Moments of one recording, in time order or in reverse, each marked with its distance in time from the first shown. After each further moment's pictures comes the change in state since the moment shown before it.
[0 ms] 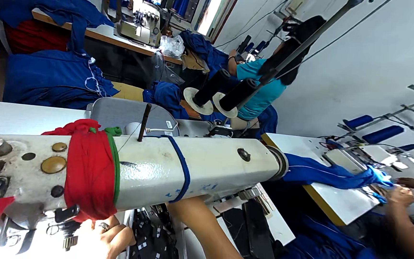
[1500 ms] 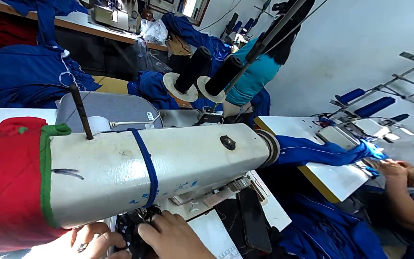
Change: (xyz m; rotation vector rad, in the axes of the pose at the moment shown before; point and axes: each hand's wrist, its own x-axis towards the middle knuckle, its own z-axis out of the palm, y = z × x) left_hand -0.001 -0.008 0.003 -0.060 -0.082 0.162; right_hand -0.057 0.032 0.041 0.085 0.052 -0.482
